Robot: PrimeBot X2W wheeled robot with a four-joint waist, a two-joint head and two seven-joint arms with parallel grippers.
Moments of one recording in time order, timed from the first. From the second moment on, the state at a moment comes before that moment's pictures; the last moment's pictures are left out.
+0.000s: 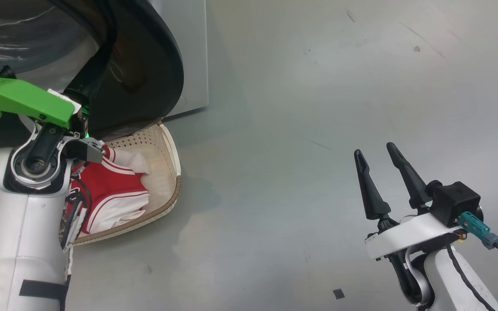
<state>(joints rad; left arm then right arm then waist) -0.68 0.13 -0.14 0.36 -1.59 -0.08 0.35 -0.13 -0.13 0.29 0.06 0.40 0.03 -0.17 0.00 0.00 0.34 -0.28</state>
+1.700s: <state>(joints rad) -0.25 0.07 0.01 0.15 -1.68 -0.12 0.26 -0.09 -0.17 0.24 0.12 0.40 0.02 -0.22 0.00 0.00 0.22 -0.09</state>
